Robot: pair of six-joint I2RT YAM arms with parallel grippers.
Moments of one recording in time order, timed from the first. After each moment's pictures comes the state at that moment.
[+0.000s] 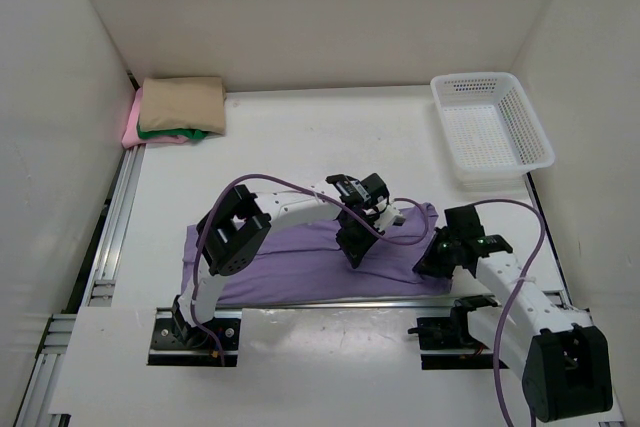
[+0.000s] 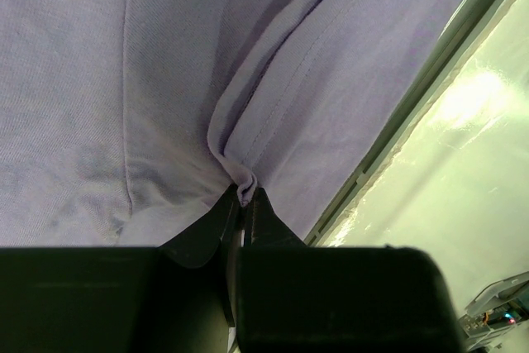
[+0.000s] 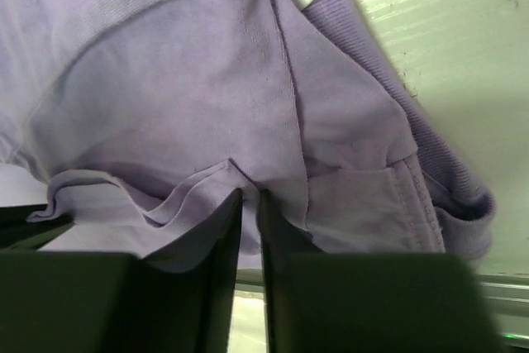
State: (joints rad) left arm -1.02 2.07 1.56 -0.84 0.38 0.00; right arm 0.21 0.89 0.39 -0.66 -0.21 0.70
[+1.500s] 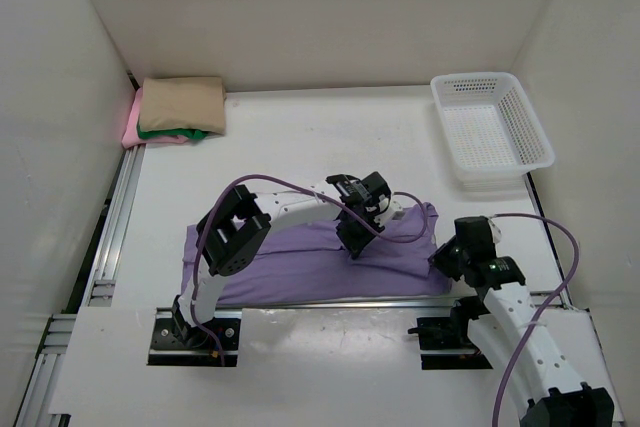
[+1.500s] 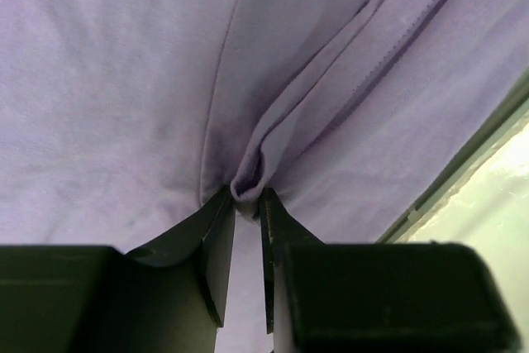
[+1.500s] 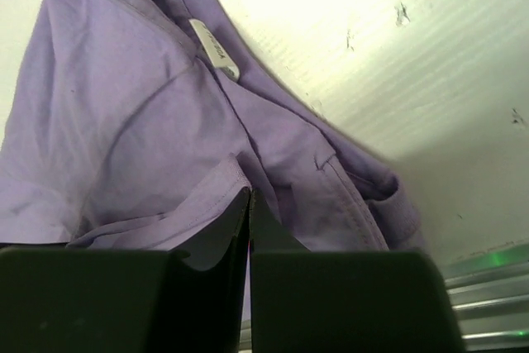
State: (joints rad) left arm -1.02 2.07 1.56 -0.78 0.22 0.00; right arm 0.21 0.60 0.34 -0.72 0.06 0.94
